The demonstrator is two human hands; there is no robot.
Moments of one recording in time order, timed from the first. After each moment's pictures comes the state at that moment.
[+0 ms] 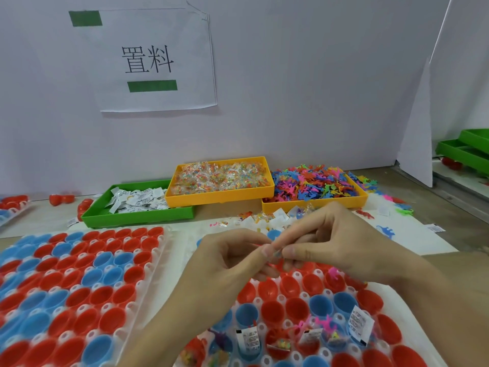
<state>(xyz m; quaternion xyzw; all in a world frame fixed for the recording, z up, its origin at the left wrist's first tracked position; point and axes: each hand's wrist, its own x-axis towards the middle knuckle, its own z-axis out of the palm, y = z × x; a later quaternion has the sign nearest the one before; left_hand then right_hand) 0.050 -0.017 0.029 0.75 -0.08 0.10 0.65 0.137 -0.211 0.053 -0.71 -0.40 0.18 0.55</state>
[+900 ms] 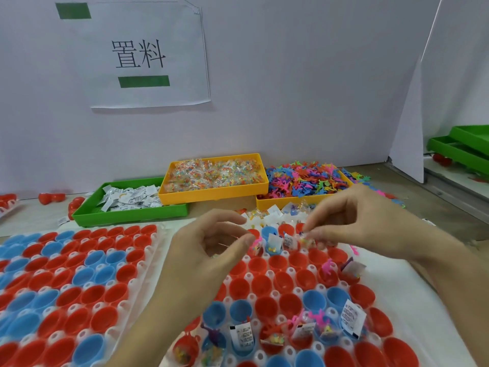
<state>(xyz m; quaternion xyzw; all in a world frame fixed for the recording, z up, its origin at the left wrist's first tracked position) 0.052 -0.009 0.029 0.77 -0.05 0.22 0.60 0.155 -0.246 0.064 -0.80 -0.36 0.11 0.47</state>
